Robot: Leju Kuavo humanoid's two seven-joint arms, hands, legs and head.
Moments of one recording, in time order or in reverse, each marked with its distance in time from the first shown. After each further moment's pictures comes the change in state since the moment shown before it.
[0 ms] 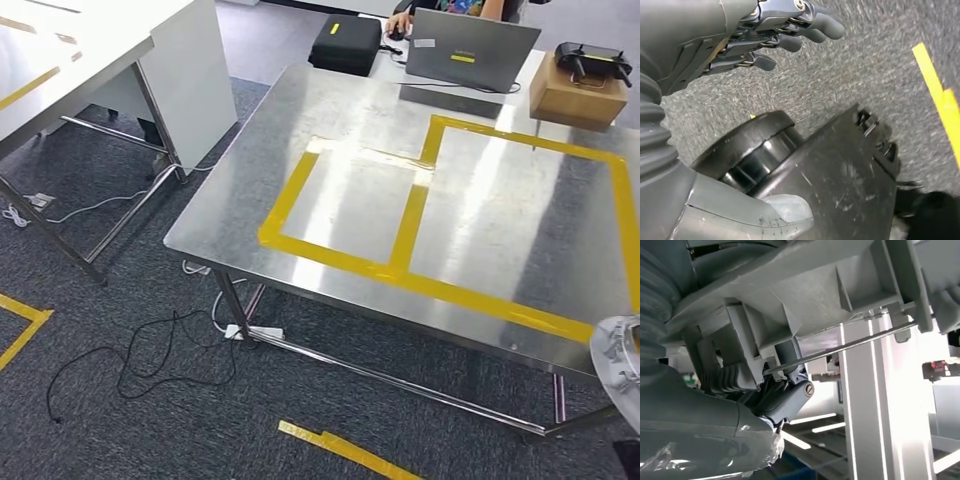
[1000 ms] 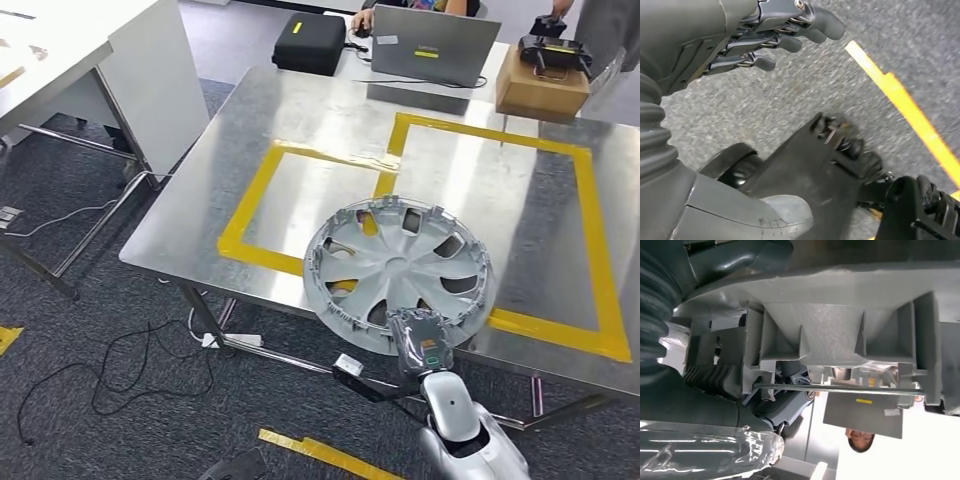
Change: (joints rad) left arm -0.116 0.003 -0.153 0.000 -0.064 -0.109 0.055; right arm -0.218 -0.430 1.583 0.511 0.106 -0.029 0.763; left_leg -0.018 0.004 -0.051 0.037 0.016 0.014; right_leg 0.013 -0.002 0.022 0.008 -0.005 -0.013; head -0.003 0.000
